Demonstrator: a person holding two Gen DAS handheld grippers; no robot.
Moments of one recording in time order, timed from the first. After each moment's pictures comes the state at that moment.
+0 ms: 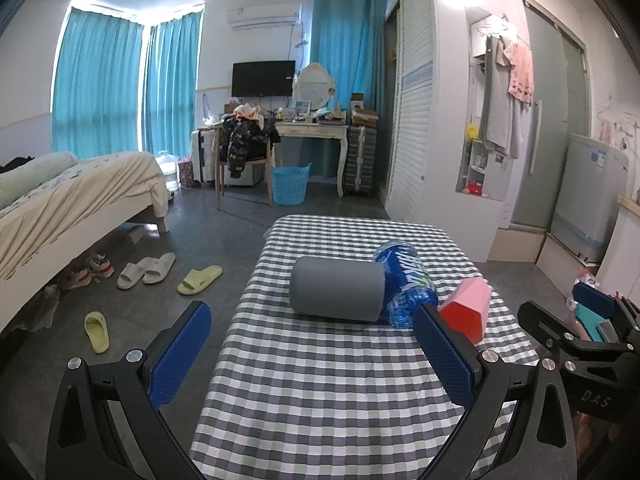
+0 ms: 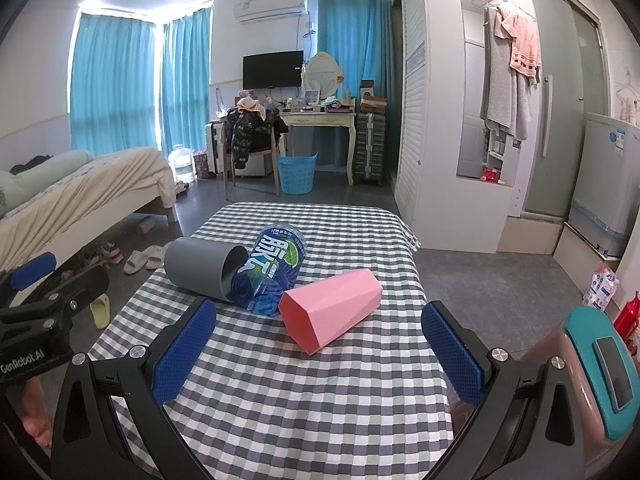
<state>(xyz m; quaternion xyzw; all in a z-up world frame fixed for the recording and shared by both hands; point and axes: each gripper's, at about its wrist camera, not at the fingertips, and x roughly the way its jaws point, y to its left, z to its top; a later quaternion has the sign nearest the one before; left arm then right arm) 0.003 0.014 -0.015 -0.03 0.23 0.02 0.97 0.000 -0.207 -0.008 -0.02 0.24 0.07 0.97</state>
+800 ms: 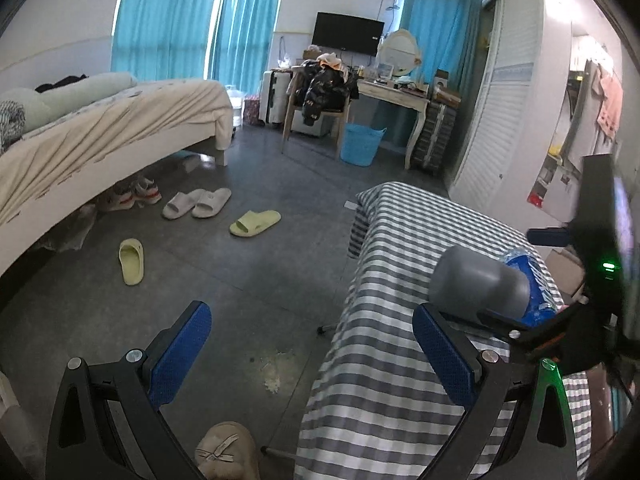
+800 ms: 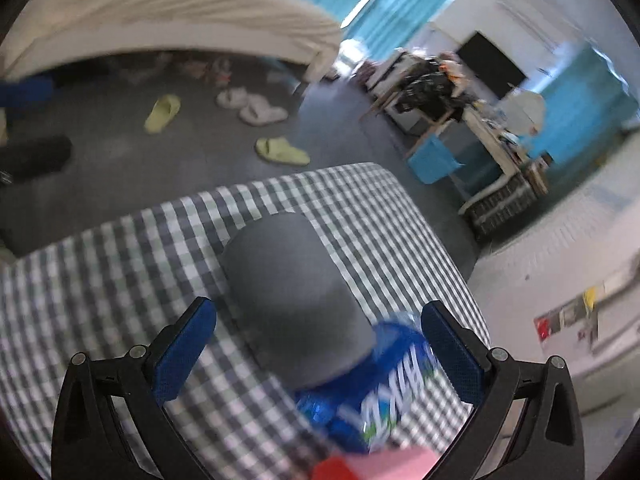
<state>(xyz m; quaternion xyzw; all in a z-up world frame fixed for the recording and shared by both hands) 0.038 0.138 -0.047 -0.13 0.31 0.12 0.93 0.146 -0.018 -0.057 -0.42 0.31 0.28 0.80</state>
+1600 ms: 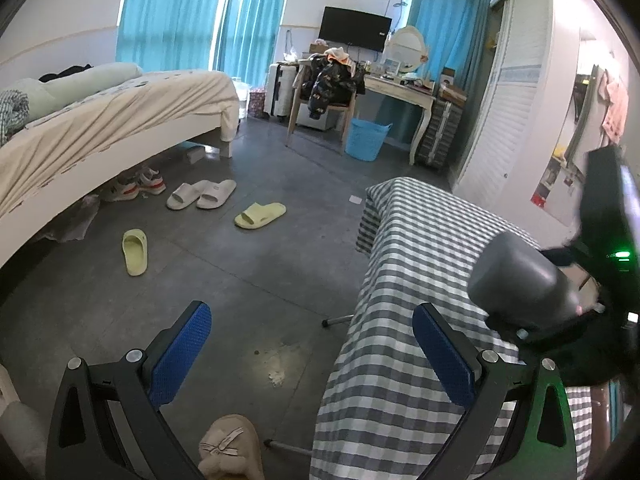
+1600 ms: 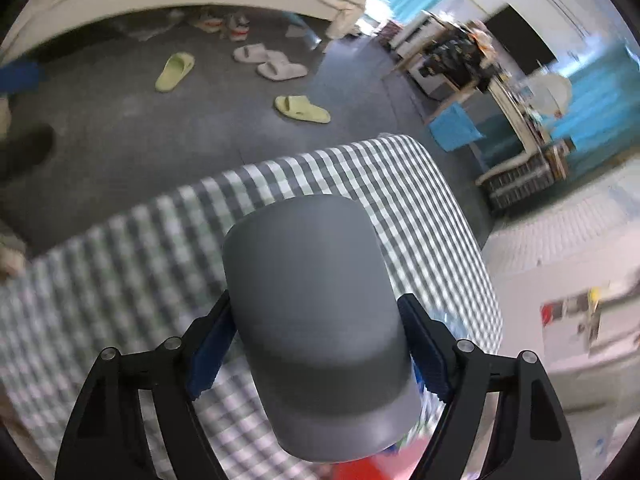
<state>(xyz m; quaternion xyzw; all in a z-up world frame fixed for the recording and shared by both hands) 0.032 0.154 -0.048 -0.14 0.32 0.12 0.93 0.152 0.023 -0.050 -0.41 0.39 0.25 0.78</state>
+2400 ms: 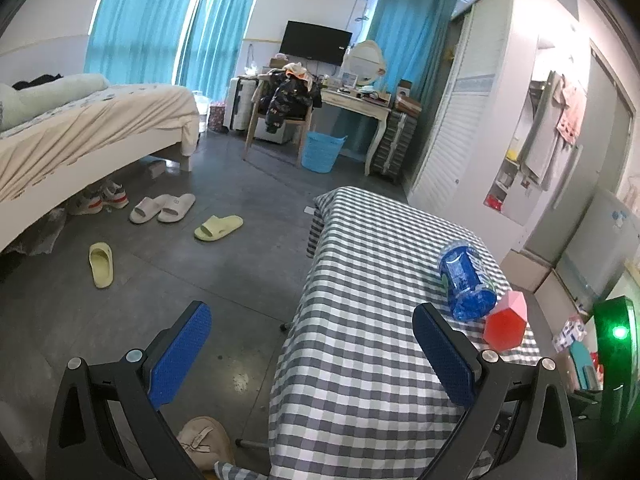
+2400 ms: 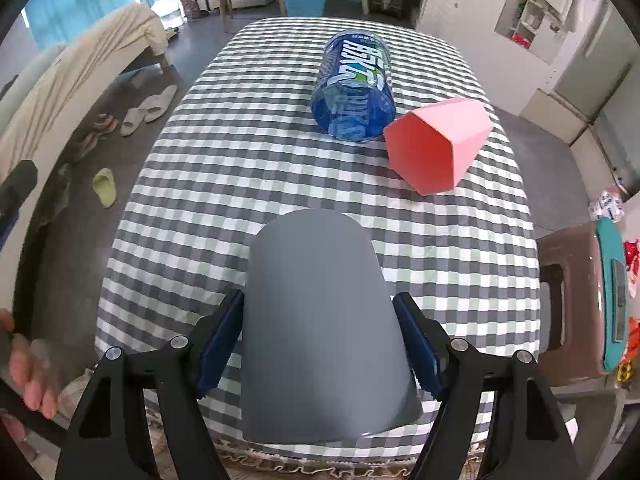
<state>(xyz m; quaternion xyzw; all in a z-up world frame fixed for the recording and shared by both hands) -0.007 0.123 -0.026 -0.14 0.29 0.05 0.95 0.045 -0.092 -0.071 -0.04 0.56 0.06 0.83</state>
